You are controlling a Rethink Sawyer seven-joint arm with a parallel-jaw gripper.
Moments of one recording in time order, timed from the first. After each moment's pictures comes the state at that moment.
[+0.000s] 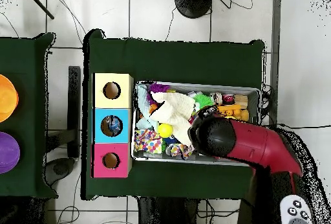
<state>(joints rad) -0.41 -0.81 -0.05 1.68 -0.27 0.55 2.44</state>
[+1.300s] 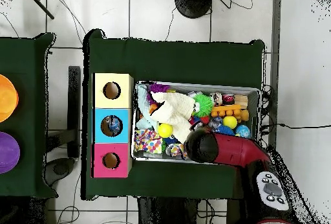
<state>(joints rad) -0.41 -0.58 -0.07 1.73 -0.32 0.31 2.44</state>
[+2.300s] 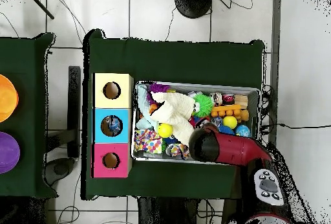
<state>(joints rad) -0.36 -0.52 -0.15 1.67 -0.32 0.22 2.44</state>
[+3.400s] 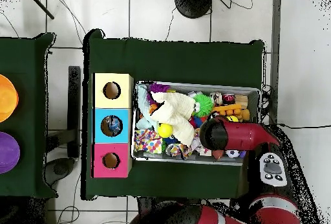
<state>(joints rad) -0.39 -0.43 -0.15 1.49 -0.47 0.31 2.44</state>
